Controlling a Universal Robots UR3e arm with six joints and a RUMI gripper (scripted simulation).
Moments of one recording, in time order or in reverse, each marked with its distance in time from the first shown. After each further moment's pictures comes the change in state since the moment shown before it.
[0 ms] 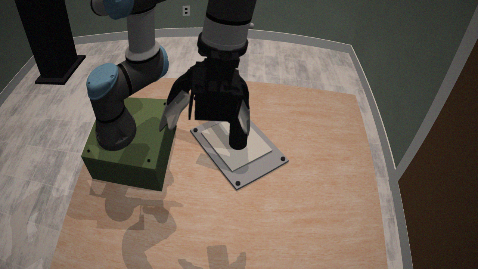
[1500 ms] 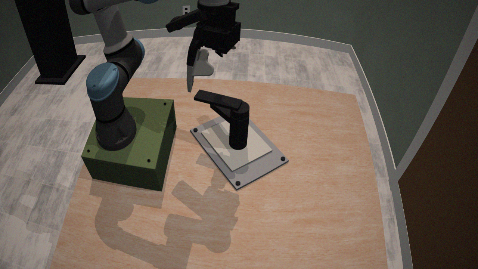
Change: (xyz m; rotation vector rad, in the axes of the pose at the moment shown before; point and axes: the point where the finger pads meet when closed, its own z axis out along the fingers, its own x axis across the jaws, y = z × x) arm 0.016 -0.215 0.025 -0.080 0.127 -1.043
